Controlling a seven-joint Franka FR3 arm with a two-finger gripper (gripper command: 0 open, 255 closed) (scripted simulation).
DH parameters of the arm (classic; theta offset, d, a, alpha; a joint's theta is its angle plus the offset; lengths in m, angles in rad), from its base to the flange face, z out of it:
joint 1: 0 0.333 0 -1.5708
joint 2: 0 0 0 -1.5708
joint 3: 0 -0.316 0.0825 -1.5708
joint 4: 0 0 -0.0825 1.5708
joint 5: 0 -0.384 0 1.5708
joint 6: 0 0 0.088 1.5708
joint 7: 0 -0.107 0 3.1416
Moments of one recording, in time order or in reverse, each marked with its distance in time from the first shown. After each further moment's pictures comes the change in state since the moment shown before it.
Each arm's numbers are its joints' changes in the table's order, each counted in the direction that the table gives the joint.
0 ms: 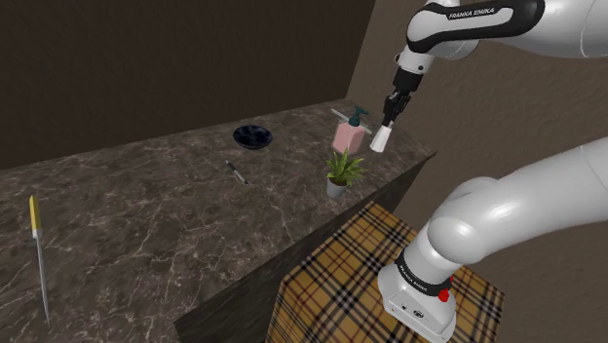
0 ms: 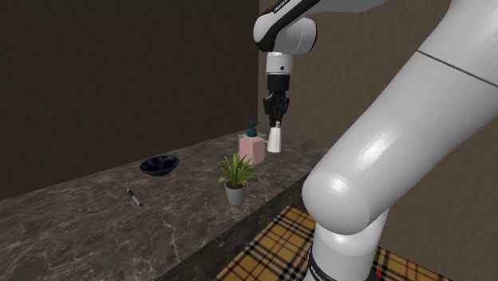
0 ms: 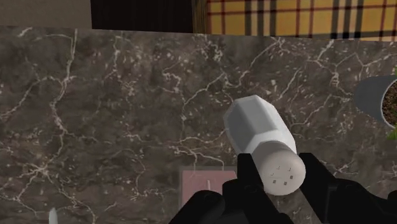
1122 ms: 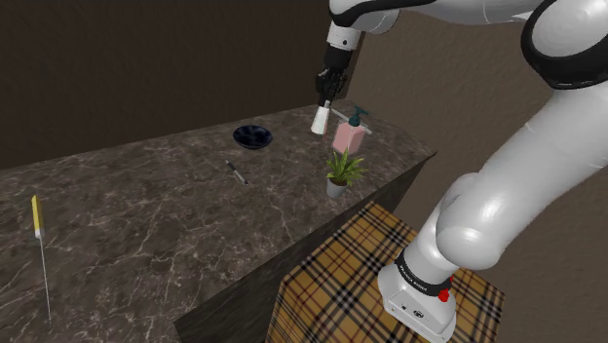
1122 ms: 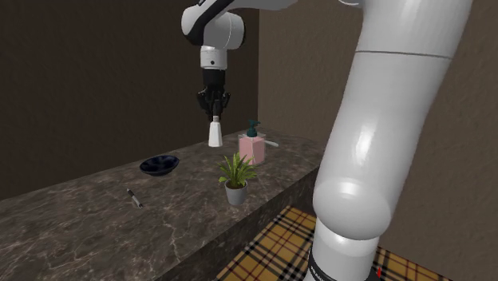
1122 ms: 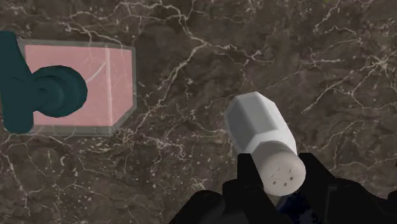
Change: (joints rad) arm 0.196 0.365 -0.159 0.336 -0.222 -0.006 -0.234
